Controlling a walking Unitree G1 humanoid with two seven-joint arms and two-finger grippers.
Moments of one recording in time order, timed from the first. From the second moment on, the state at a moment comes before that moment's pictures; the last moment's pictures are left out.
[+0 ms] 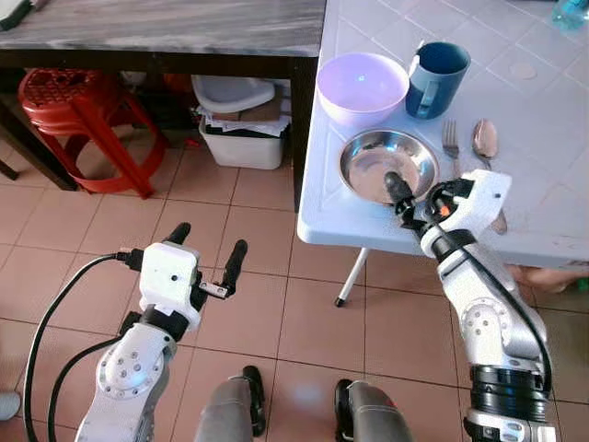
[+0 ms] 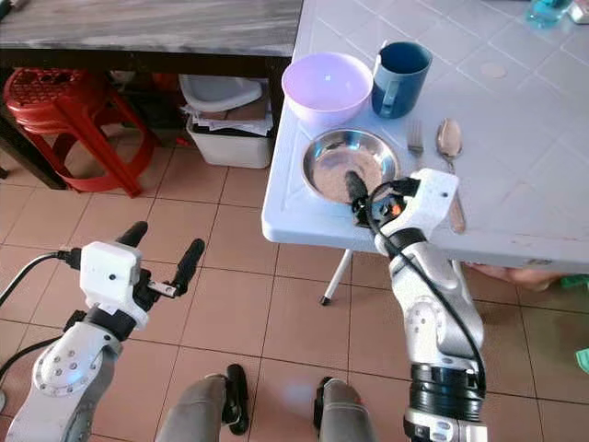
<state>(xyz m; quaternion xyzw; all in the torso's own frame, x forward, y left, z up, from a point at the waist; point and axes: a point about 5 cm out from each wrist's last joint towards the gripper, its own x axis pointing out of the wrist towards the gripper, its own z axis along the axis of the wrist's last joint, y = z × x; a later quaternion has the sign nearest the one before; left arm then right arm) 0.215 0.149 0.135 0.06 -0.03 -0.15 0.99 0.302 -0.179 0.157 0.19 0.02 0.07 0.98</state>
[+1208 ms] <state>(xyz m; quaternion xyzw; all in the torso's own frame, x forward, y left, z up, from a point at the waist) 0.208 0.138 0.135 0.02 -0.02 -0.20 0.98 0.314 -0.191 0.164 0.28 0.08 0.02 0.96</state>
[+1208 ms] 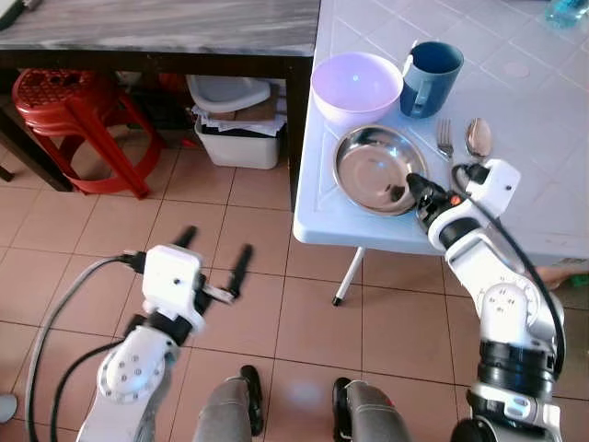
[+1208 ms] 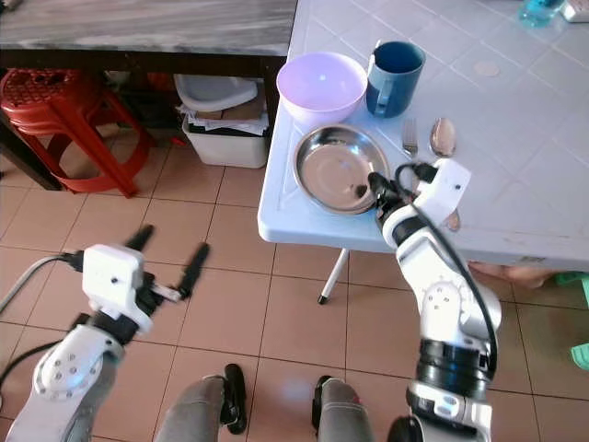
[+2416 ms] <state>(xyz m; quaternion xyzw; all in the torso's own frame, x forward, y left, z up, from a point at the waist) 0.223 0.136 0.133 0.01 -0.02 -0.16 0.99 0.295 -0.184 0.162 0.35 0.06 -0.05 0.93</state>
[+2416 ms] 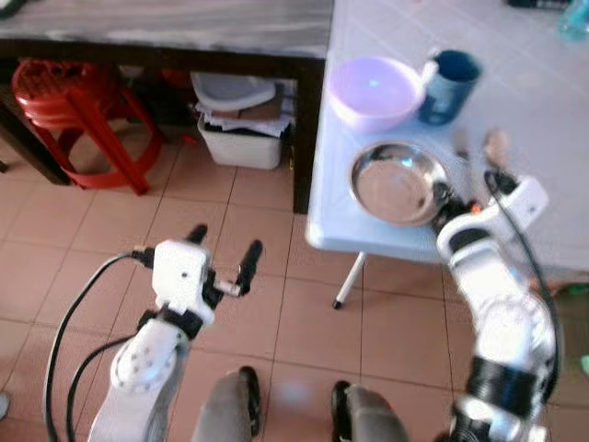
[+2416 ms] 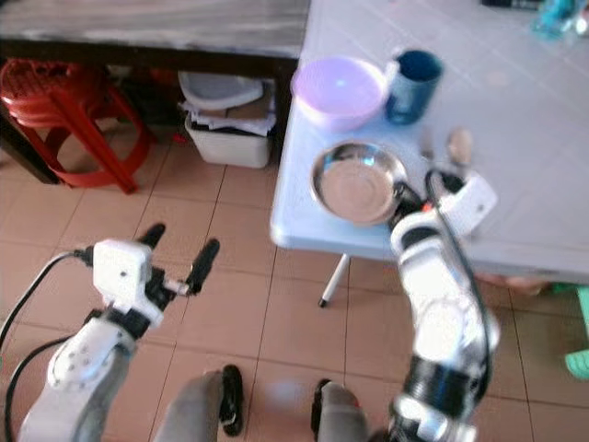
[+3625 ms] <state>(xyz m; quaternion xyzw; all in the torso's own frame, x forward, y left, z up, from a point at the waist) 0.262 0.128 0.145 -0.01 -0.07 -0.07 0.99 0.293 -0.154 0.157 0.12 -0.04 -0.02 0.99</state>
